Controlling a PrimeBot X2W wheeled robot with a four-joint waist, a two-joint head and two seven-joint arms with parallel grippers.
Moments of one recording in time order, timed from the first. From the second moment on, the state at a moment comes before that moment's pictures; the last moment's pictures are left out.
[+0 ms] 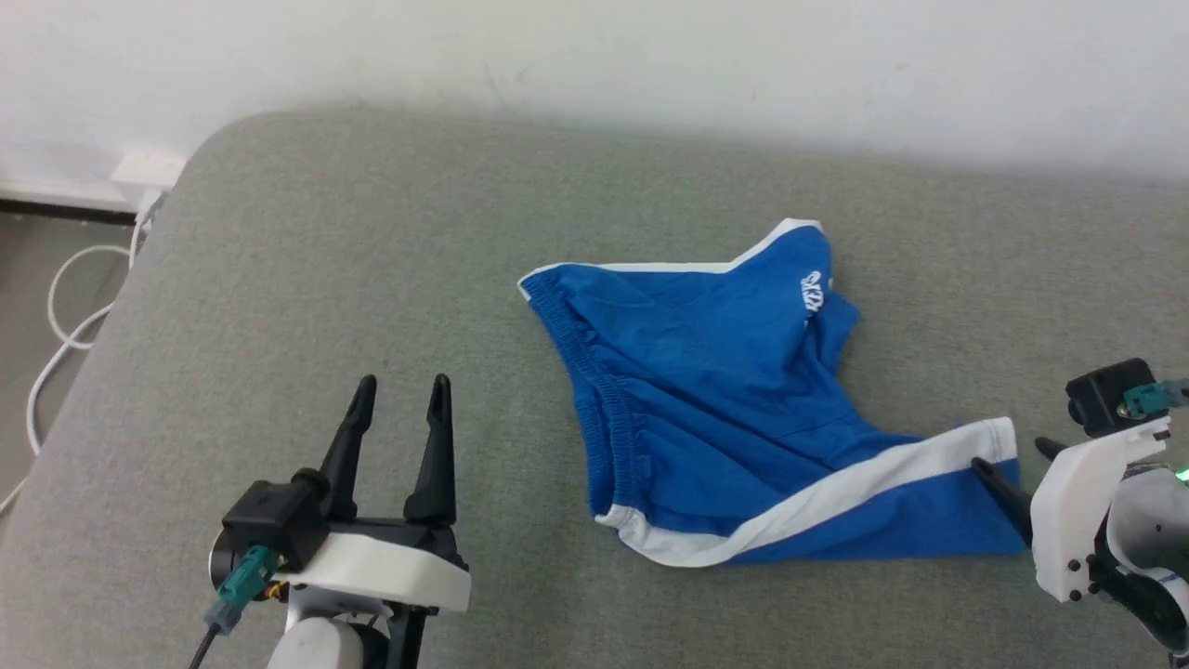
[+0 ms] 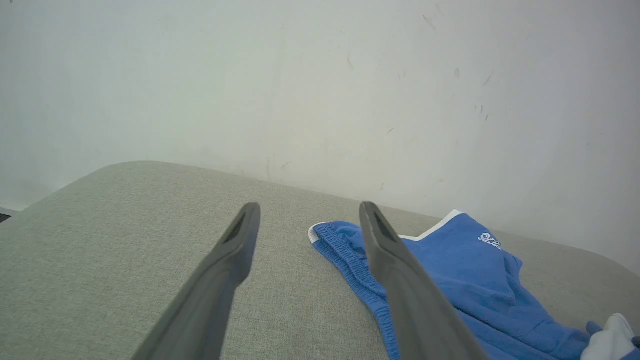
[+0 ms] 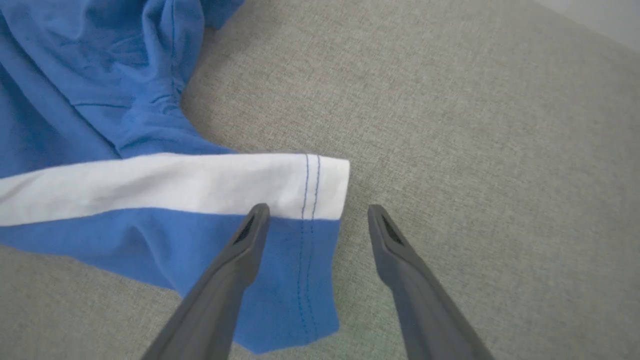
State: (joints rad) left arm -0.07 0.06 -0.11 0.07 -0.29 -0.06 -0.26; right arm -0.17 -0.48 0.15 0.15 0.43 0.13 0.53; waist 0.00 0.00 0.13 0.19
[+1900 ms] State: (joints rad) left arm -0.07 0.05 -0.17 0.27 -0.35 -0.07 -0.26; right arm -0.01 -0.81 0.55 0.18 0.48 0.13 -0.07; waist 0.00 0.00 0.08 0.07
